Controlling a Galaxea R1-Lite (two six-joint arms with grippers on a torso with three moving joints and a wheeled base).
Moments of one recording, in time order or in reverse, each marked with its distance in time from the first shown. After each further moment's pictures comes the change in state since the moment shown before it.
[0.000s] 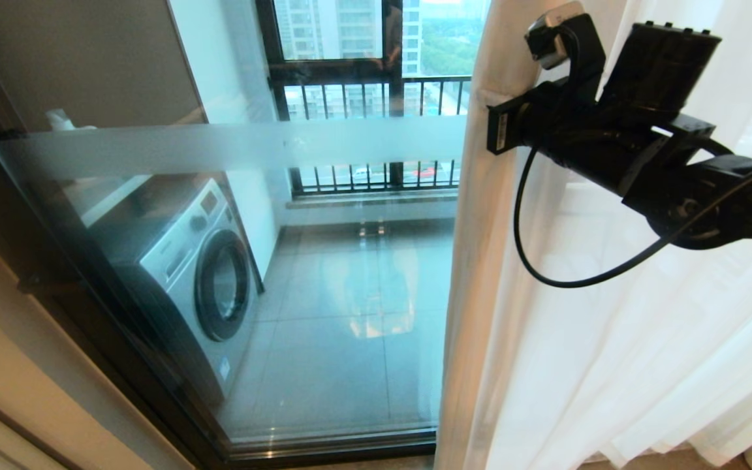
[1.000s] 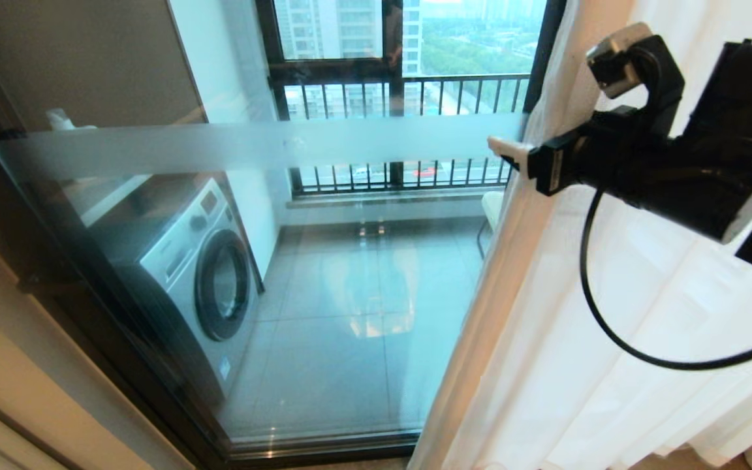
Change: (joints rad) left arm 0.000 0.000 0.000 0.000 -0.001 0.000; right arm -0.002 -0.261 0.349 0.014 0.001 0.002
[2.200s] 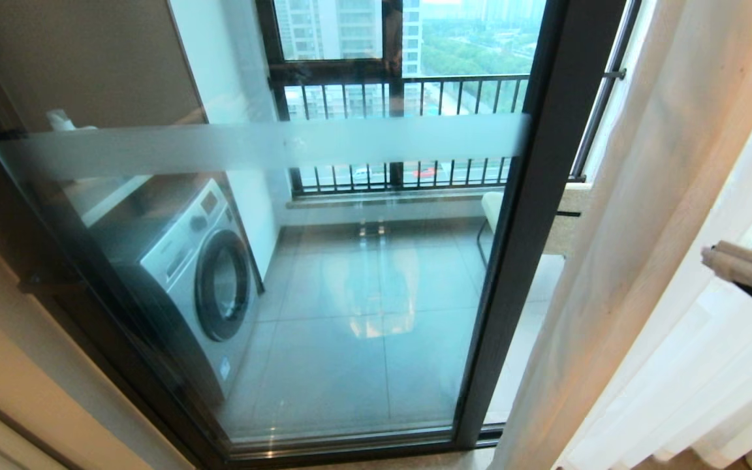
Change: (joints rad) left arm 0.000 0.000 0.000 0.000 0.001 0.000; right arm -0.076 -0.673 0.626 0.142 -0.020 0.001
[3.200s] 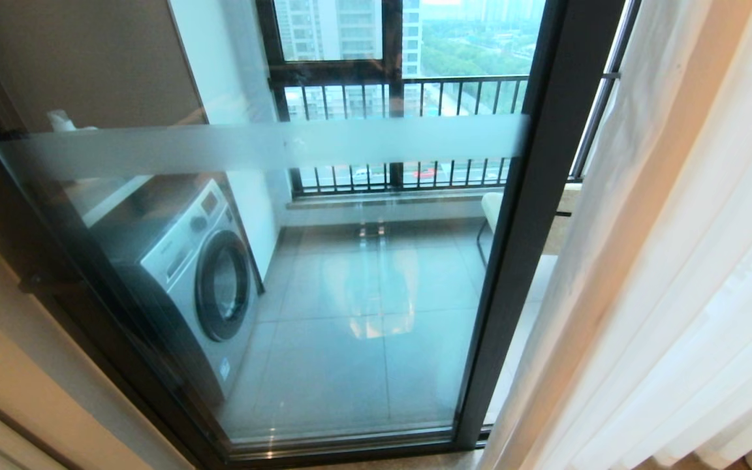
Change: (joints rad) left arm 0.000 0.000 0.000 0.000 -0.001 0.000; right arm -0.247 -0.443 0.276 0.252 0.000 0.094
